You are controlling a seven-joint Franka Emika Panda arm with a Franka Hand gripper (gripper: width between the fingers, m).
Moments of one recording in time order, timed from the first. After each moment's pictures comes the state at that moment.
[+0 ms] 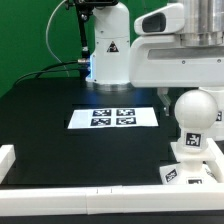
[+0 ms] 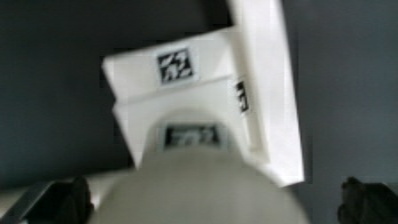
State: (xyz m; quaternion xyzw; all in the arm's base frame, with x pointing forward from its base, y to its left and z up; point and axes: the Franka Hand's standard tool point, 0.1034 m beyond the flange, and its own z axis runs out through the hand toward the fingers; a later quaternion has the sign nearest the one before) arm 0.623 0.095 0.117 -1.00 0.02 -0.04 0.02
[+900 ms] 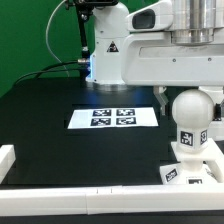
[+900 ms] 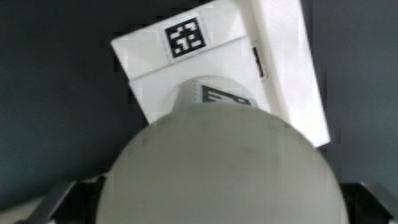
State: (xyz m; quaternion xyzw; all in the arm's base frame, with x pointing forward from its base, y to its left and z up) arm 0.623 0.094 0.117 -0.96 0.27 -0.04 0.02
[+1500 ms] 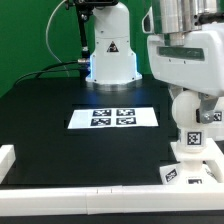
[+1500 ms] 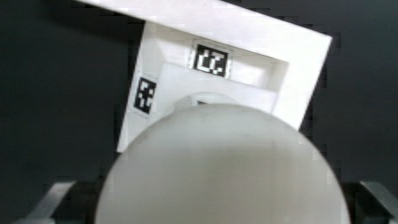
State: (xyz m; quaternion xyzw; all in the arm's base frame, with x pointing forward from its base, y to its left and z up) arm 0.618 0.093 0.114 -0.78 0.62 -0.02 0.07
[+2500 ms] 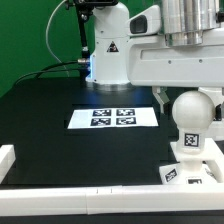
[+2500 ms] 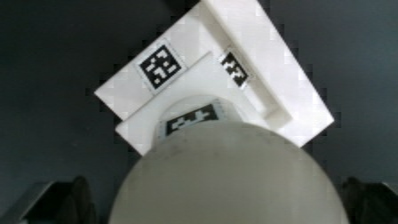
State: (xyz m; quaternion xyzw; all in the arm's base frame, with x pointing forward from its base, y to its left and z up) arm 0.618 0.096 0.114 -0.95 0.31 -0.04 0.05
